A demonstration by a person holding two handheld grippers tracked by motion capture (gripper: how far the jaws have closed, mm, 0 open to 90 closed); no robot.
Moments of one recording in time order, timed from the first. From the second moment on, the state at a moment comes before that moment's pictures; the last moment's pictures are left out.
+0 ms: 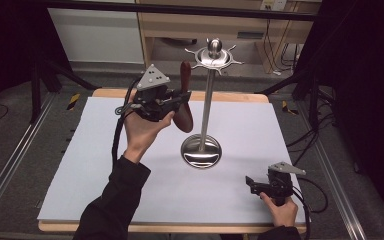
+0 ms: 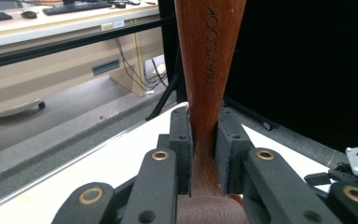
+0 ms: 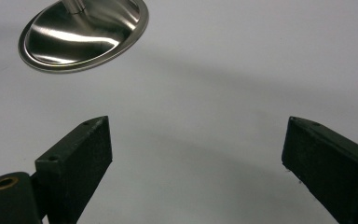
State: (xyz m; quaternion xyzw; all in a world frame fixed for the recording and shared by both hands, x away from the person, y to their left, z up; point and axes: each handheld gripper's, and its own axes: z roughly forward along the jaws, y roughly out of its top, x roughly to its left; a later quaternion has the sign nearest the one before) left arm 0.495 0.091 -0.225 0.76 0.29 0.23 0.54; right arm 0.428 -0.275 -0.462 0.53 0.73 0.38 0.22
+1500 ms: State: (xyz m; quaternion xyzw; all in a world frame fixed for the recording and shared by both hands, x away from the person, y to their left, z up) left arm 0.528 0.081 -0.218 0.79 0.19 0.30 0.49; right arm 0.427 -0.274 -0.462 0.54 0.72 0.38 0.22
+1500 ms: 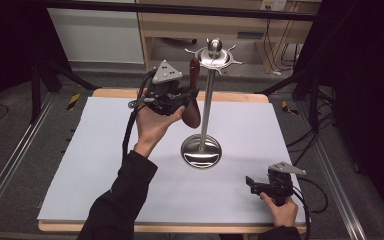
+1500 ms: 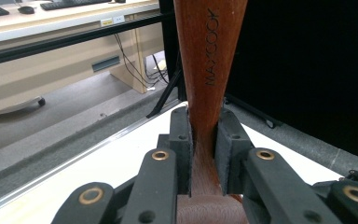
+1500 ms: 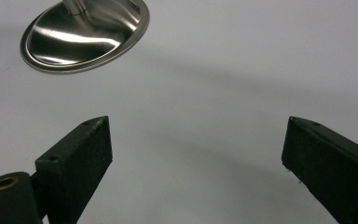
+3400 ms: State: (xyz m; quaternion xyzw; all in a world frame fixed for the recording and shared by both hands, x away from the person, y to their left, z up) left arm 0.492 0.138 -0.299 0.77 0.20 0.32 0.50; right arm 0.429 -0.275 -0.467 0.54 0.72 0.38 0.21
